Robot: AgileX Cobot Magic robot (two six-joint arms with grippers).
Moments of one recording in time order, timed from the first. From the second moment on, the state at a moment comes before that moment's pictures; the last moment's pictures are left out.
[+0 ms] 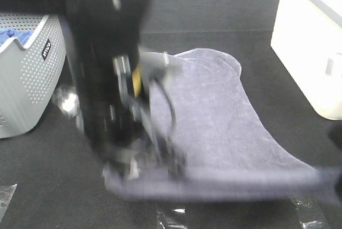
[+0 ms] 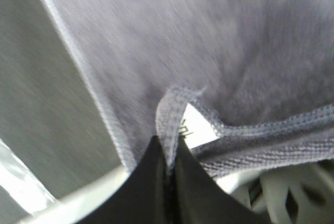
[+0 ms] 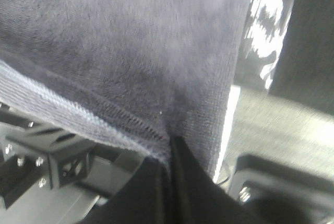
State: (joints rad) left arm -0.96 1.78 -1.26 0.01 1.17 -0.46; right arm 0.16 1.19 -0.69 0.38 1.22 -0.14
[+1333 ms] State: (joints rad) left arm -1.12 1.78 -1.13 0.00 1.11 -0.61; right arm 0.16 1.10 -0.65 0.33 1.21 -0.08
